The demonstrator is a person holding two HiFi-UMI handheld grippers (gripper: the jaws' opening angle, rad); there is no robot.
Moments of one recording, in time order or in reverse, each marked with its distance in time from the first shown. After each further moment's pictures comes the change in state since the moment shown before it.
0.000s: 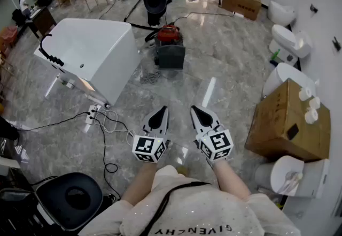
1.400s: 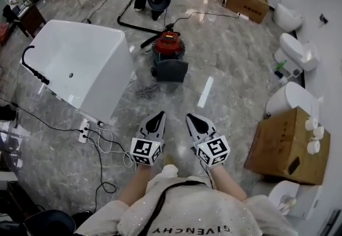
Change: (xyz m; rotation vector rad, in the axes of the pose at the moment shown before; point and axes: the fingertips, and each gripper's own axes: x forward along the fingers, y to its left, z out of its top) left arm 0.203 0.170 -0.042 -0.005 0.135 -0.037; right arm 0.229 -0.113 -0.030 0.069 0.103 0.046
